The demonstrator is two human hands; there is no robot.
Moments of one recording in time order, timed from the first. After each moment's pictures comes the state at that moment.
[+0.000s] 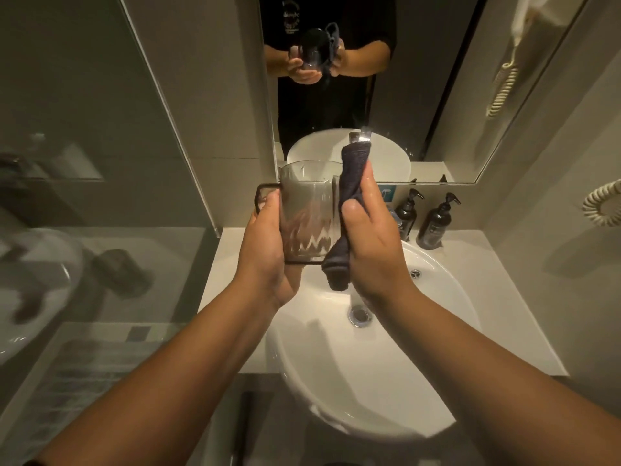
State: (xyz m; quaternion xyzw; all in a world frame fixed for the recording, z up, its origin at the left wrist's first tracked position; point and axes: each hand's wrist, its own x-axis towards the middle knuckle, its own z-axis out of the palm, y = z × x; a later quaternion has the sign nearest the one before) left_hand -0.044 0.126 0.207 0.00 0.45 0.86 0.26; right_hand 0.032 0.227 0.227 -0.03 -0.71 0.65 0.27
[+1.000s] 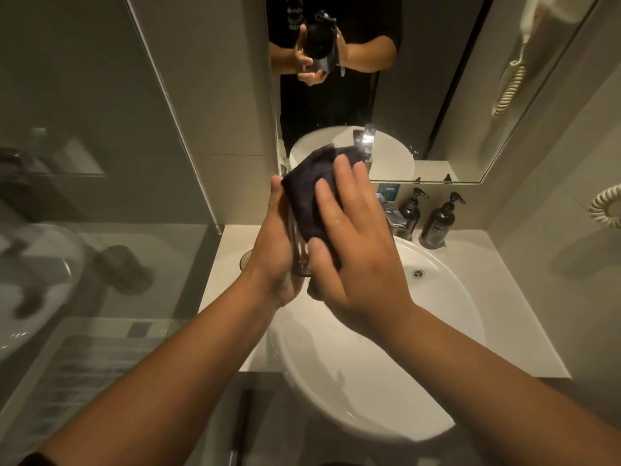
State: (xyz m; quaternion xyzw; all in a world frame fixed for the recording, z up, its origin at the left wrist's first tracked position) left_hand -0.034 0.123 0.215 0.14 0.47 0.82 0.29; right_hand 0.049 0.209 0.225 0.05 -0.90 0.23 0.37
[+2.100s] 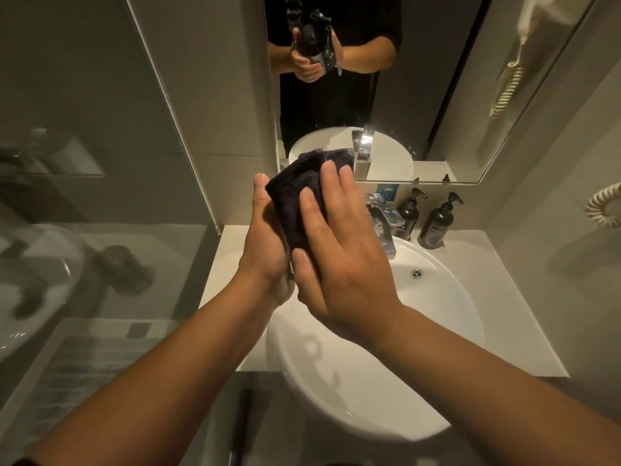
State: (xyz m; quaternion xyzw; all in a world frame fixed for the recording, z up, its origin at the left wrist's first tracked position) left_hand -0.030 0.122 0.223 0.08 0.47 0.84 0.26; right_hand 0.048 0.200 0.221 0.07 -0.90 0.16 0.39
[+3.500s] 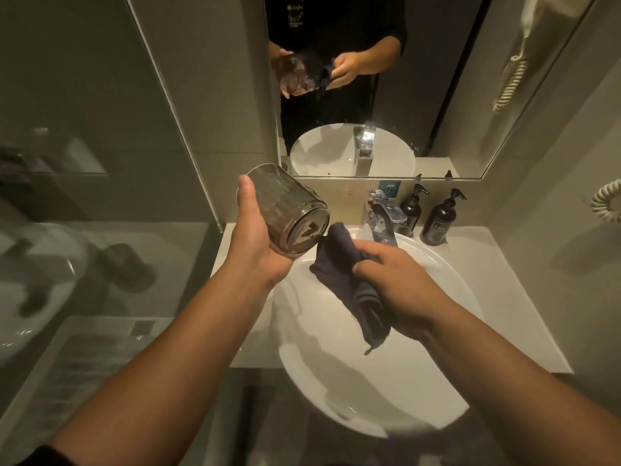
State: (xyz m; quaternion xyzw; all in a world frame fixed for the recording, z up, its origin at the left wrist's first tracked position) left_hand -0.071 0.116 0.201 -0.11 0.41 0.86 0.30; right_hand 0.069 0.248 0.209 -0.15 -0.74 0.65 0.01
